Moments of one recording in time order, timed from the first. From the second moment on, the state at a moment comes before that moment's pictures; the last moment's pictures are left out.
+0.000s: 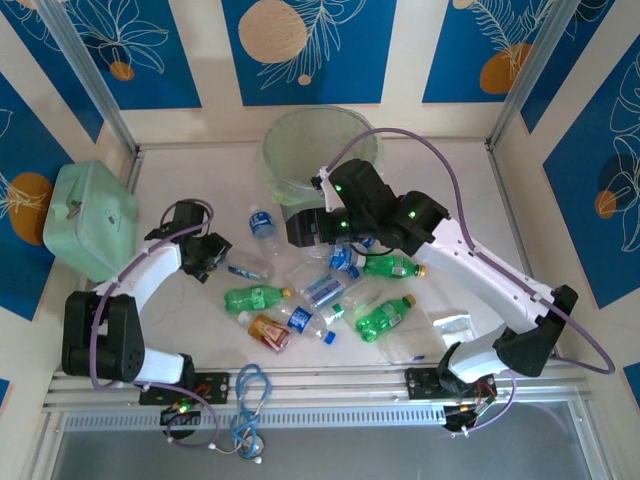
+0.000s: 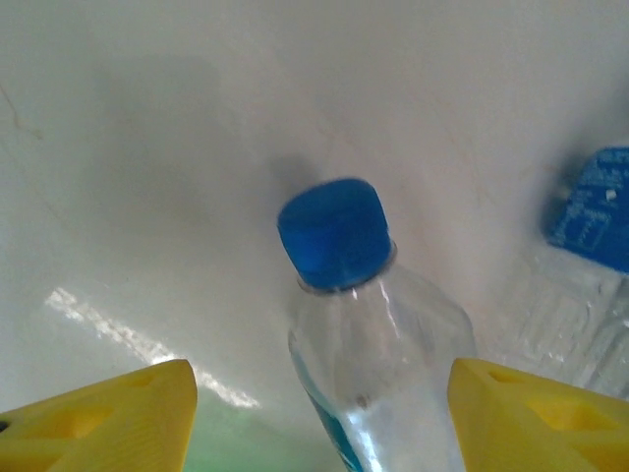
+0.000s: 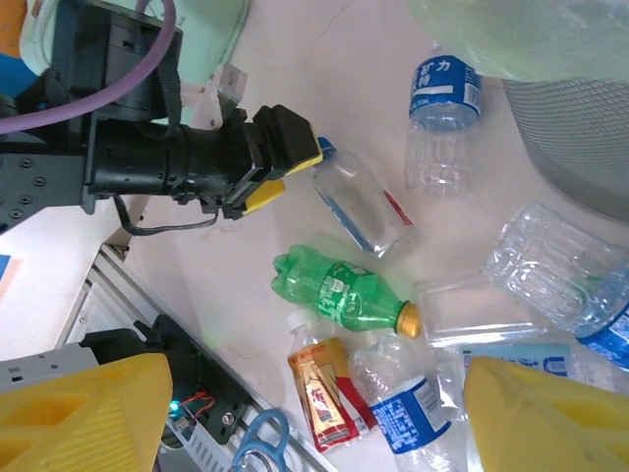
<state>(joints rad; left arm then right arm) -0.10 1.39 0.84 -0.62 0.12 -1.02 0.88 1.43 1.59 -0.89 -0.17 0.58</state>
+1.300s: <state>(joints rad) -0.08 1.62 0.87 -0.46 0.13 -1.10 0.91 1.49 1.59 -0.87 -0.20 0.61</state>
